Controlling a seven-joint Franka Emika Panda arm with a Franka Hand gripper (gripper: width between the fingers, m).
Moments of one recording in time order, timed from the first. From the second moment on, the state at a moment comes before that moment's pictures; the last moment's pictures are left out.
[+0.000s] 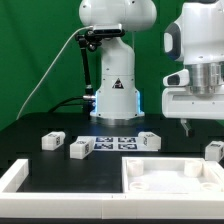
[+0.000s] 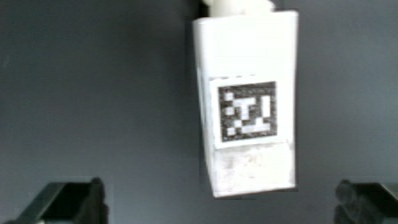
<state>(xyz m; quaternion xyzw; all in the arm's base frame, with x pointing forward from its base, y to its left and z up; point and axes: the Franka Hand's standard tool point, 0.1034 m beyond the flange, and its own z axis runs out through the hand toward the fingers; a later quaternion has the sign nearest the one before) 0.402 0.184 0.044 -0.94 0.33 0.00 0.06</state>
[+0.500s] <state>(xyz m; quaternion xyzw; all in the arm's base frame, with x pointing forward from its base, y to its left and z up) 0.414 0.185 0.045 -0.96 0.26 0.04 0.07</state>
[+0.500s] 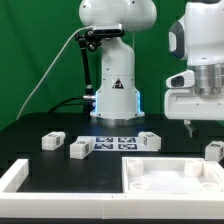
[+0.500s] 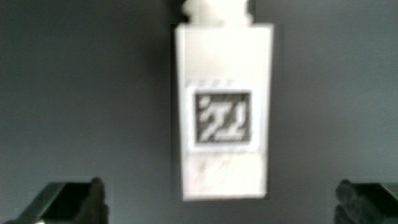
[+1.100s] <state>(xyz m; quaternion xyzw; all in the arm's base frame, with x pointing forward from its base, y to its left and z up) 0.413 0.172 0.042 -0.93 0.25 0.24 0.10</state>
